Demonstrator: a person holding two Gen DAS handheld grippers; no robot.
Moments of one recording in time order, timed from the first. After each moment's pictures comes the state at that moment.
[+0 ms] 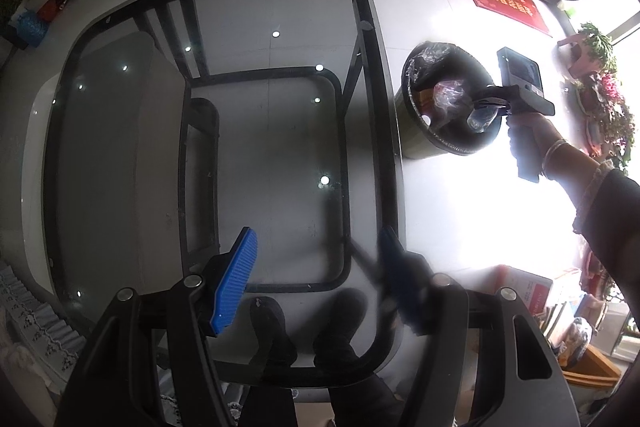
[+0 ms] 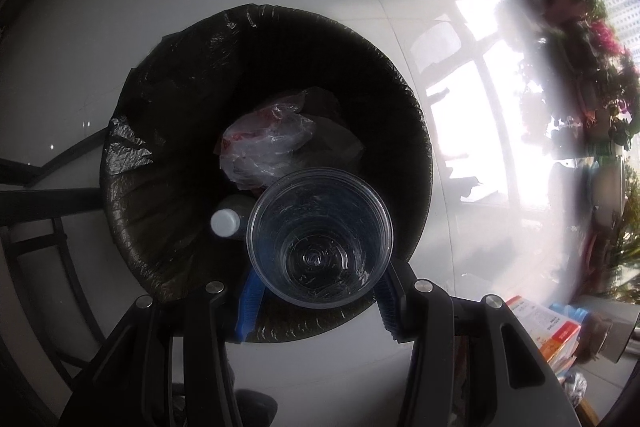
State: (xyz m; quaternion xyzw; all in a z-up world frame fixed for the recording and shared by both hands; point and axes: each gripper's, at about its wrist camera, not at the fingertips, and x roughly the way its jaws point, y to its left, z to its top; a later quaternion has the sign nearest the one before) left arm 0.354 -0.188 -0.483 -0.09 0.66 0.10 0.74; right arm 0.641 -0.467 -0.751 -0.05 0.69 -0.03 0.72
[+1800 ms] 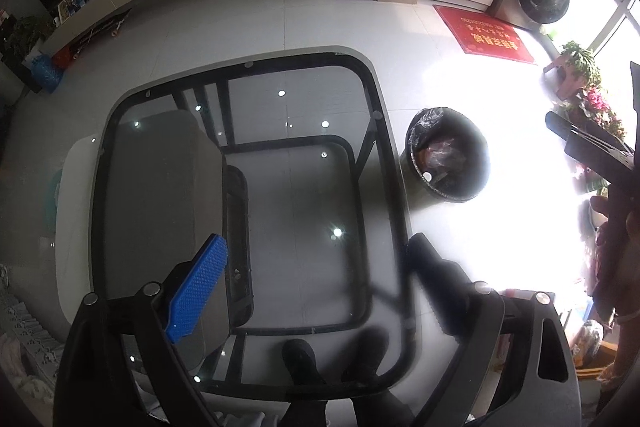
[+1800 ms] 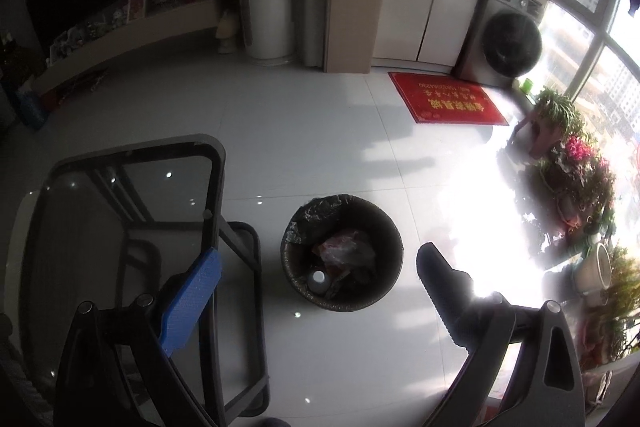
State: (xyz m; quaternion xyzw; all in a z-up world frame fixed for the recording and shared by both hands) left arm 0.343 -0.146 -0.358 -0.05 0.58 0.09 0.81; right arm 0.455 -0.403 -0.389 -0.05 0.44 0.09 0.89
